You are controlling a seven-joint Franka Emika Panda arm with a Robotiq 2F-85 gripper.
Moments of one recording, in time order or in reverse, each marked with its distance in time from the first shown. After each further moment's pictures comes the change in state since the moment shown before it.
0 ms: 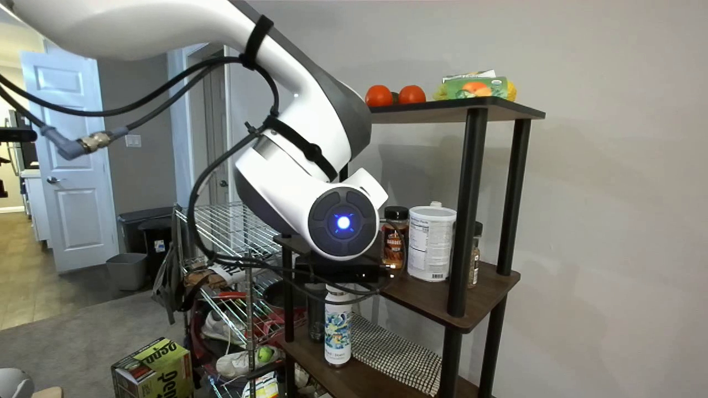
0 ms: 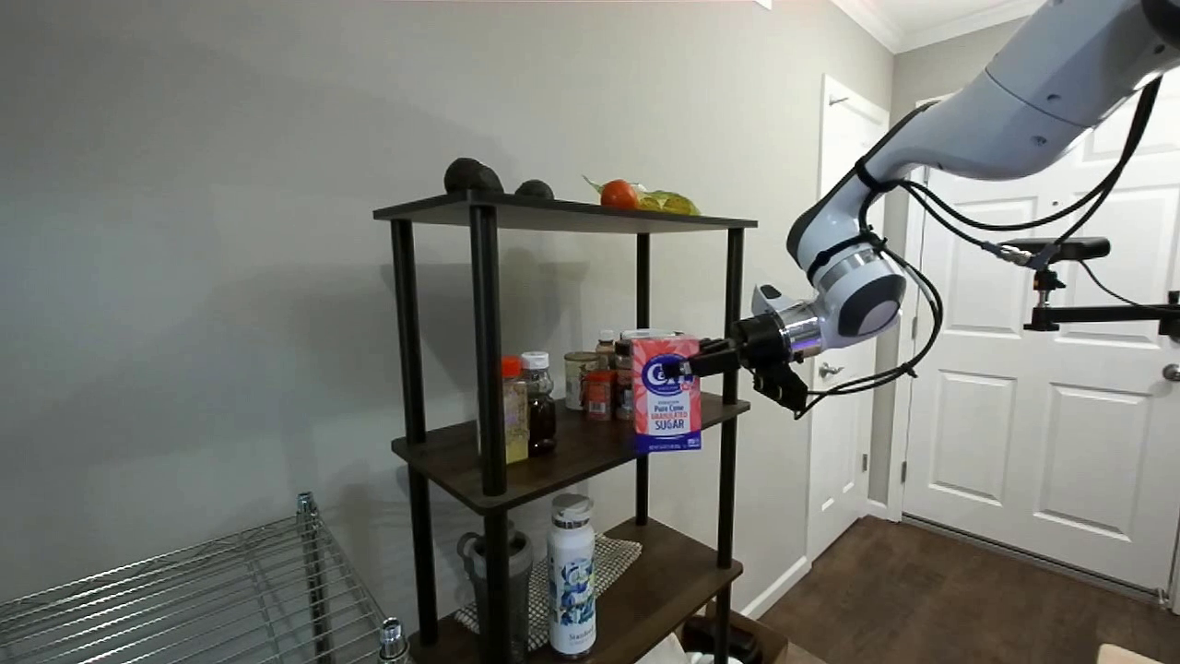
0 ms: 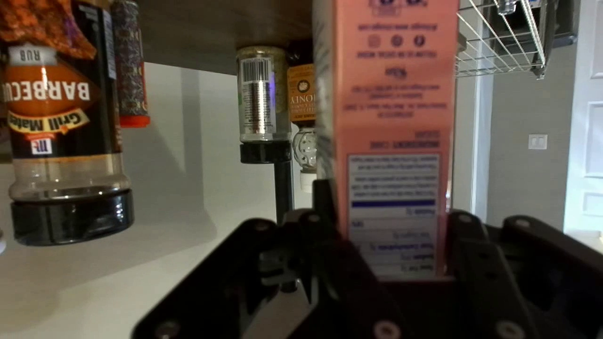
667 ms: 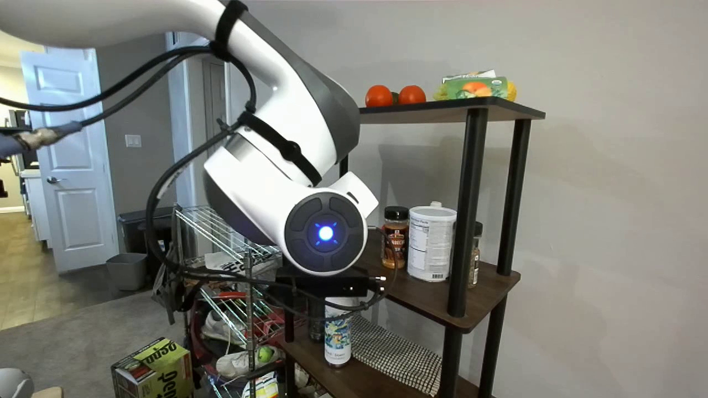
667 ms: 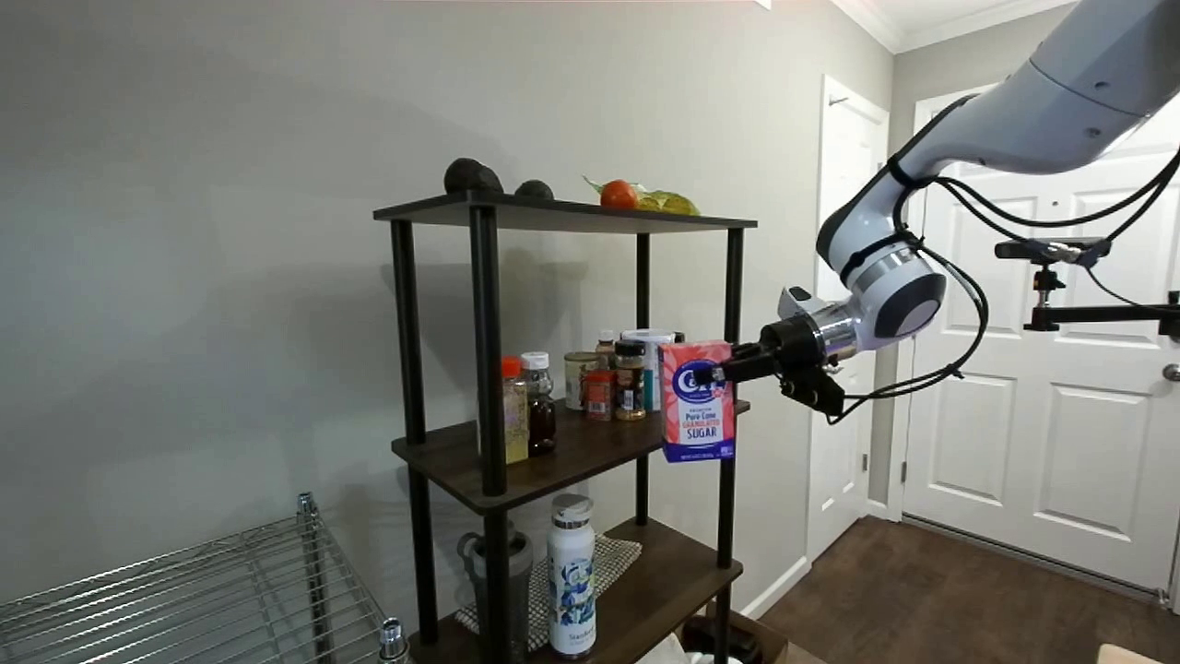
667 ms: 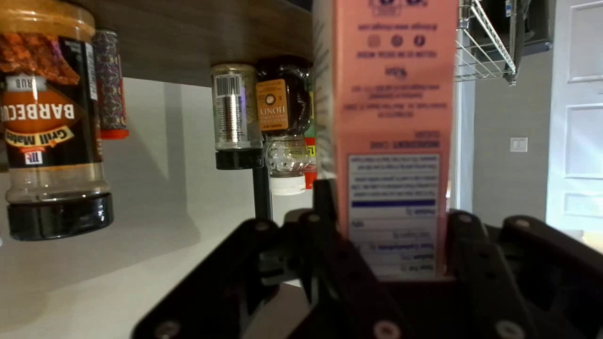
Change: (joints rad) arm -0.040 -0.079 -0.033 -0.092 -0.091 -0.049 0.000
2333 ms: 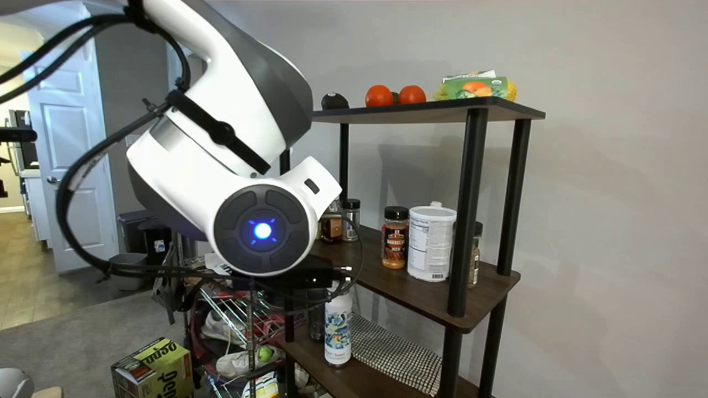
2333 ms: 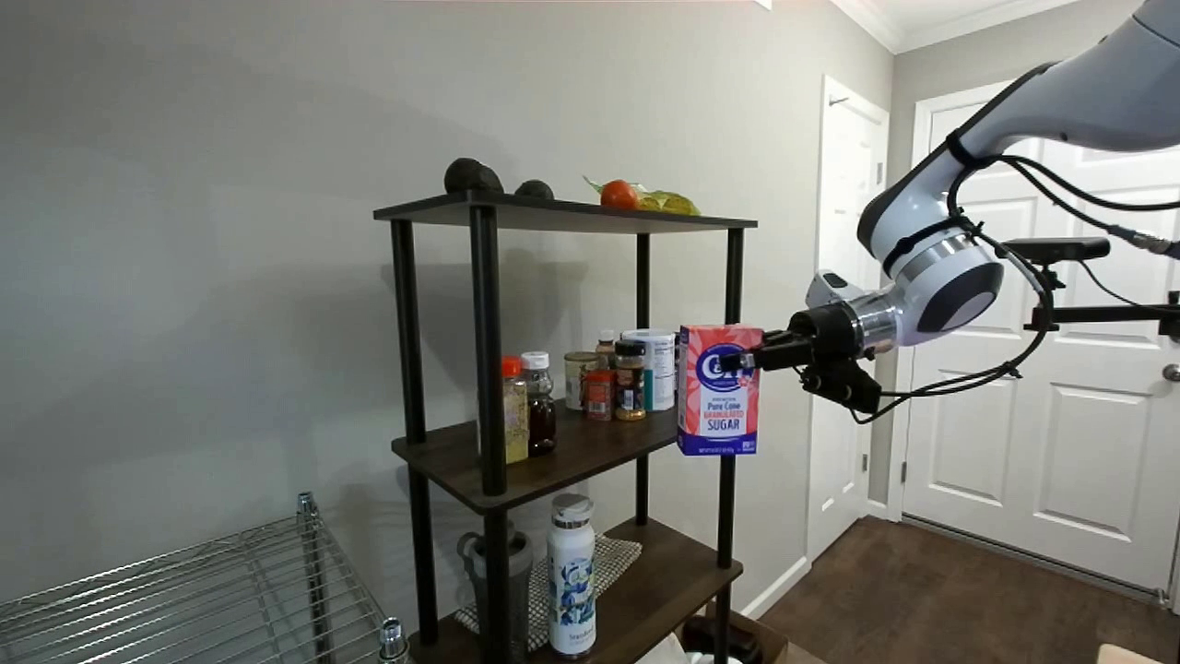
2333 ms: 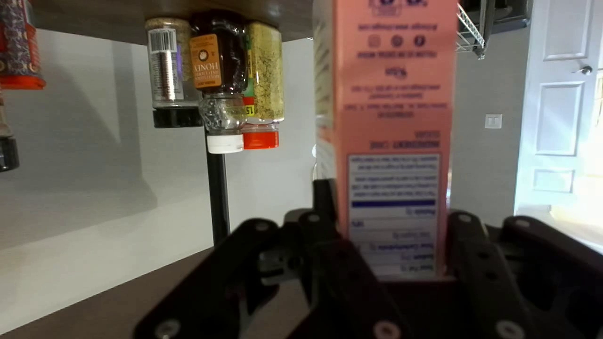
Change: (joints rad) arm -0.022 -0.186 -0.011 -0.155 -0.029 -0.064 0.000
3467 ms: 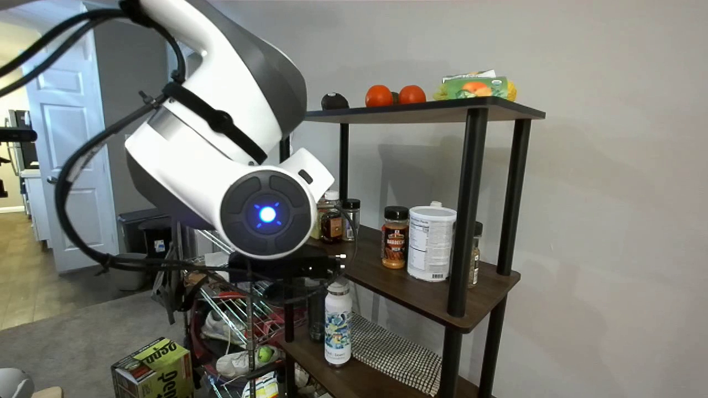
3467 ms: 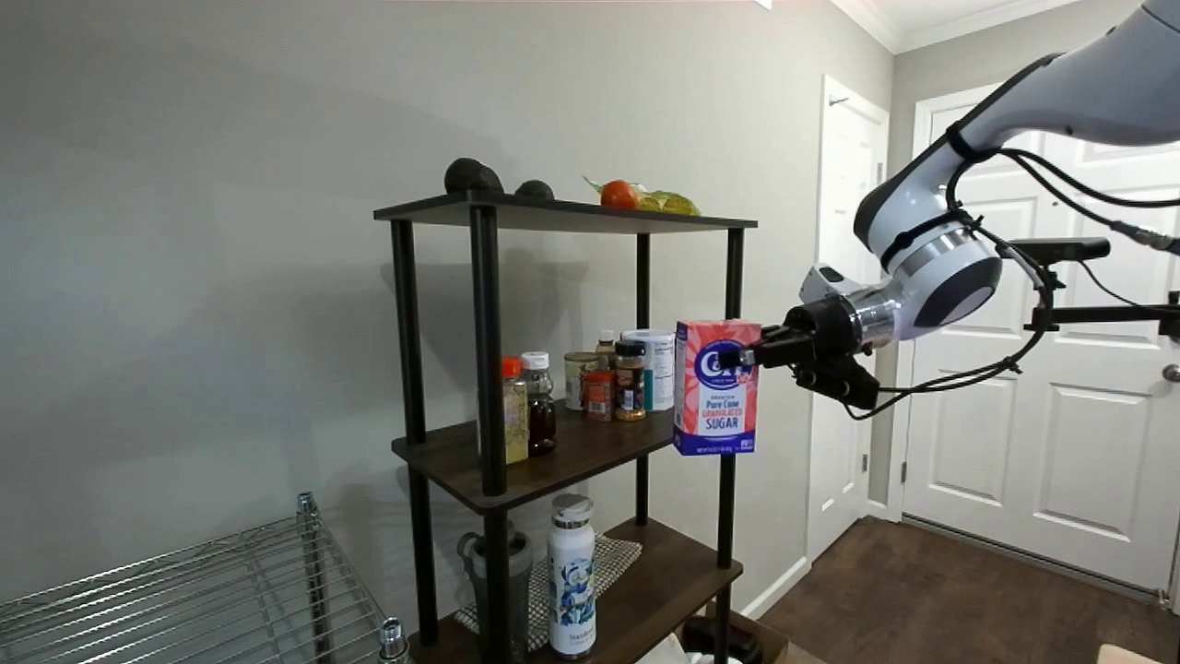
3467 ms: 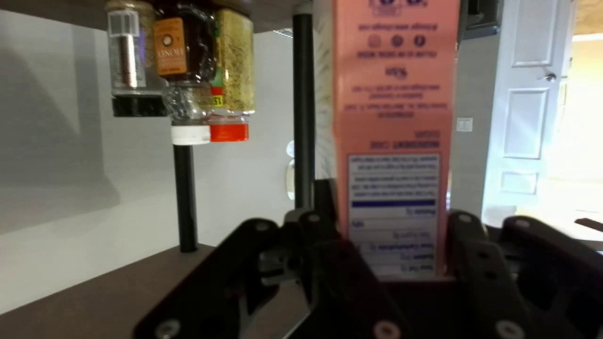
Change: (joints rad) arm 0.001 -0.028 0.022 -0.001 -0.034 -0.035 0.000
